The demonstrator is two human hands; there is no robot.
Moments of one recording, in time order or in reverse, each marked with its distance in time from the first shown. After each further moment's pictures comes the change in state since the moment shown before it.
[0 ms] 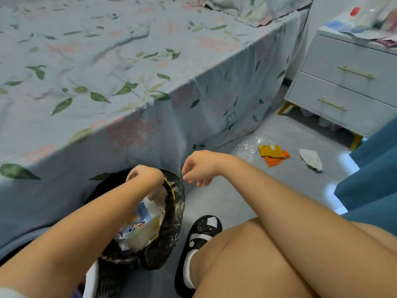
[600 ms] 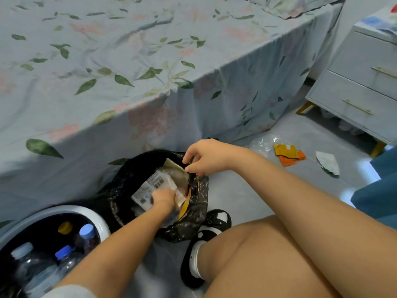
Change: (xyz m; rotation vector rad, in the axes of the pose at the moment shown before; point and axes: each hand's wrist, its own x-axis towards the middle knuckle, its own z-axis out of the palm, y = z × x) left_hand 0.025 0.059 0.094 -0.451 0.184 0.164; right_hand 0.002 -0.038 0.010 -0.145 0.036 -0.145
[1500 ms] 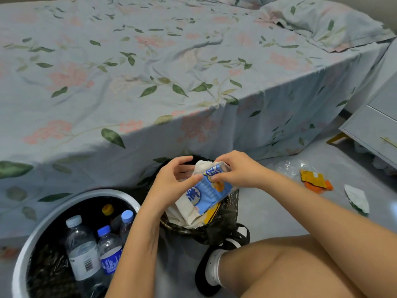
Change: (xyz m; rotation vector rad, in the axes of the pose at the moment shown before) left_hand -0.143 -0.108 -0.058 -1.631 0.485 0.333; right_hand 0.010 -0.030 0.021 -0.017 0.183 -0.131
